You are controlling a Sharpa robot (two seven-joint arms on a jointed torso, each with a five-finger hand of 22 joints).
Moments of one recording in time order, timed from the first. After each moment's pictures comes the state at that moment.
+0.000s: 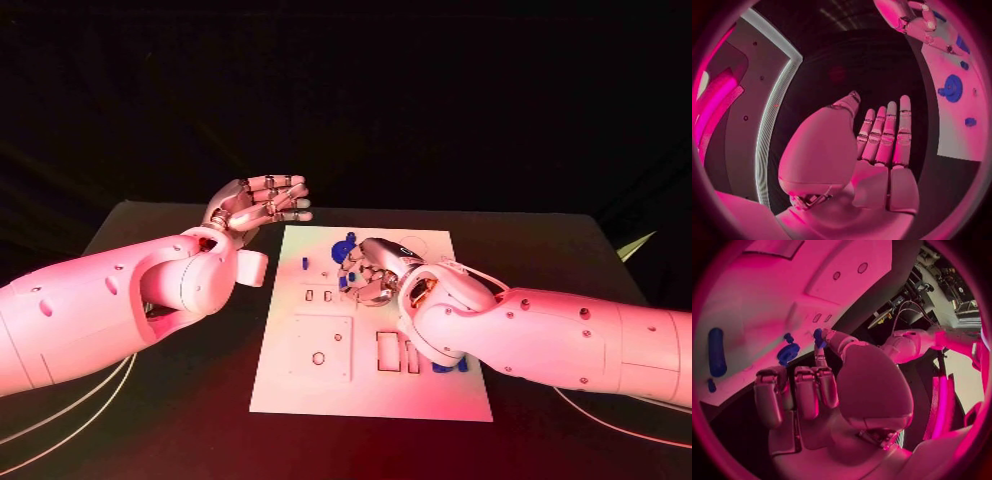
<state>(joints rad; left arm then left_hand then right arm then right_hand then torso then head) 1.23 -0.85 -0.02 1.53 -0.01 -0.37 0.44 1.52 -0.15 0.29 0.26 0.06 0.77 0.20 0.25 0.20 0.95 0.19 0.07 0.07 0.90 0.15 0.26 0.27 0.17 0.88 0.24 0.42 0.18 1.21 -0.59 -0.16 1.58 -1.32 -0.52 -0.40 1.34 -0.16 0.52 0.08 0.20 1.00 0.12 0.27 0.36 1.47 0.04 1.51 1.31 1.47 -0.02 1.56 1.31 0.01 1.46 0.09 1.57 1.31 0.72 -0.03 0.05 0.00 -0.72</state>
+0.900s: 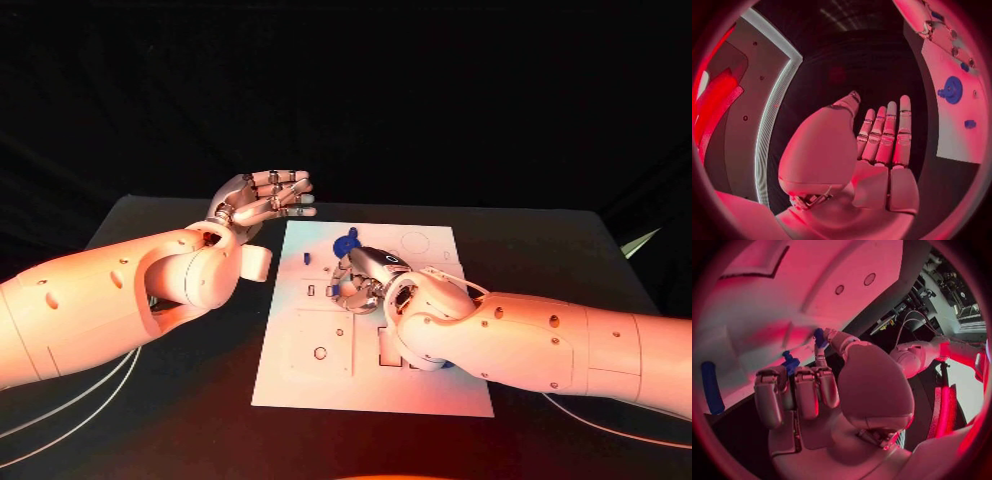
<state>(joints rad) 1.23 -0.85 -0.02 1.53 -0.01 -0.37 0.43 1.52 -0.15 0.29 0.26 0.06 0.77 0.20 0.25 0.20 0.95 0.19 0.07 0.07 0.90 0.15 0.26 0.27 0.17 0.88 0.24 0.42 0.18 1.18 -0.51 -0.16 1.51 -1.38 -0.50 -0.44 1.31 -0.18 0.52 0.08 0.20 0.99 0.12 0.29 0.36 1.47 0.04 1.51 1.31 1.47 -0.02 1.56 1.31 0.01 1.46 0.09 1.57 1.31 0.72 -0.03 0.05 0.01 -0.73</state>
